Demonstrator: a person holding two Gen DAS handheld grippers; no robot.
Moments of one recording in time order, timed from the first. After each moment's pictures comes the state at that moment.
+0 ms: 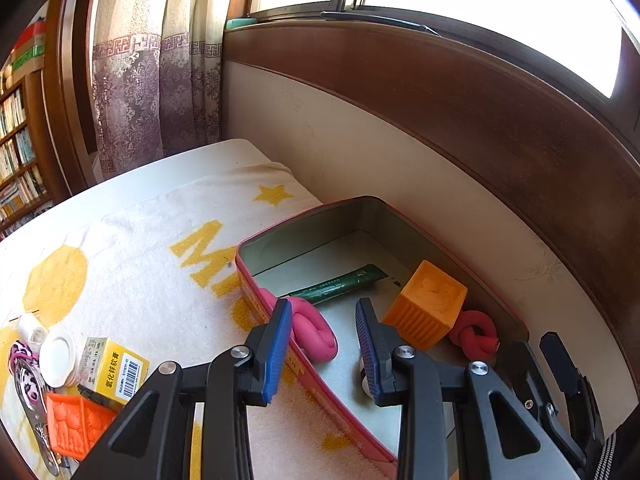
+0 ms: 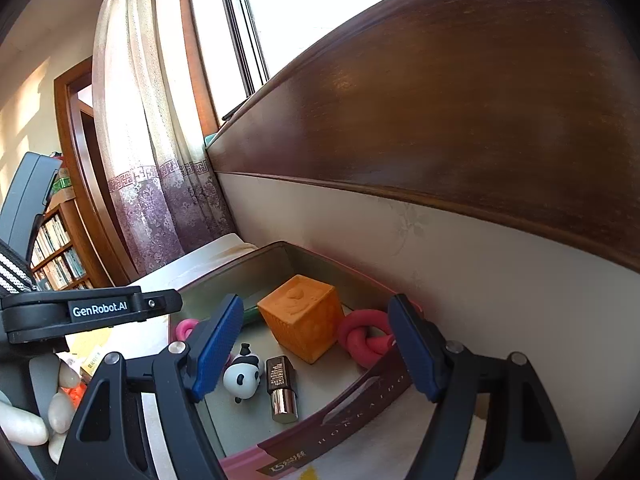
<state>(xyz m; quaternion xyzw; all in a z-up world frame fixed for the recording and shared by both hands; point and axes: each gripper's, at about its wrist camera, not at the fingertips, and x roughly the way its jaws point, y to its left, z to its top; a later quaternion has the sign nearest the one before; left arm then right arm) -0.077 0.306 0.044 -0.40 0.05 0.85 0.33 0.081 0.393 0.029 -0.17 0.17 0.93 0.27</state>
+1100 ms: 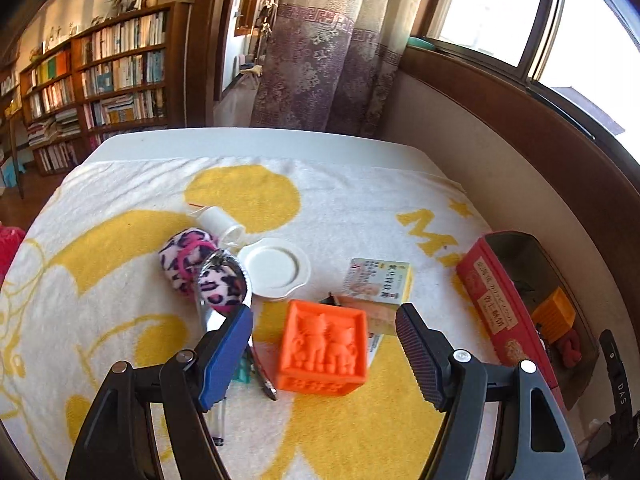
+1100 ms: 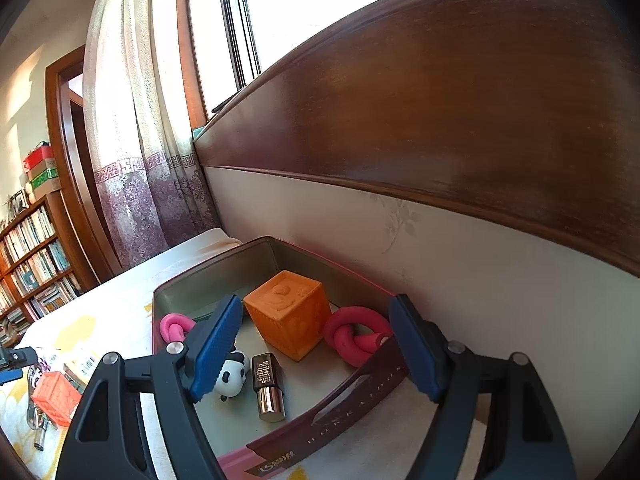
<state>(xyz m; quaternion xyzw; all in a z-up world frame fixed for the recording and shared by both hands) -0.088 0.089 0.022 -0.42 -0.06 0.89 0.13 0.077 0.392 0.027 -0.18 0.16 0.92 0.30</state>
